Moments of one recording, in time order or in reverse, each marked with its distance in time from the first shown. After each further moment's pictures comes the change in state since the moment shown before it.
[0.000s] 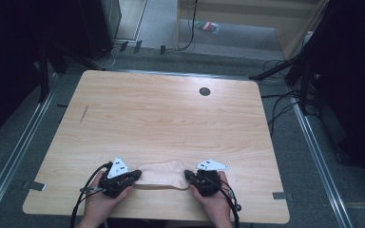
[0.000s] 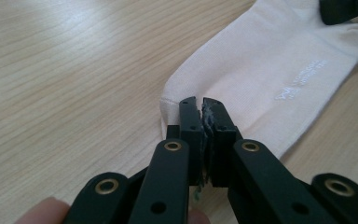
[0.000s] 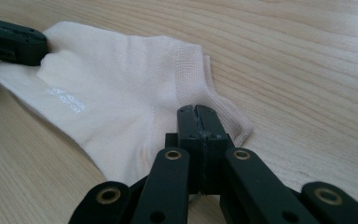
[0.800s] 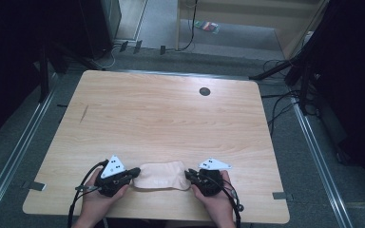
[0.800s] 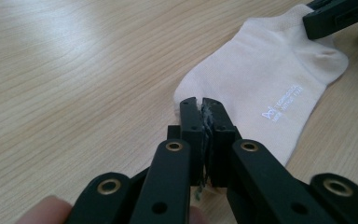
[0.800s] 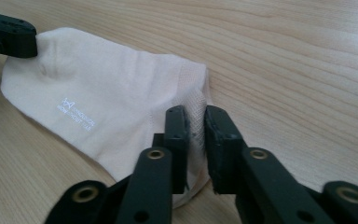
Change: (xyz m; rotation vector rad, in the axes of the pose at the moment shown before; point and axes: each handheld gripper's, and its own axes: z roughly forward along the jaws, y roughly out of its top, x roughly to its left) left arm 0.004 0.007 -0.015 -0.064 -0.054 0.015; right arm 0.000 0.005 -0.011 -0.016 0.004 -0.001
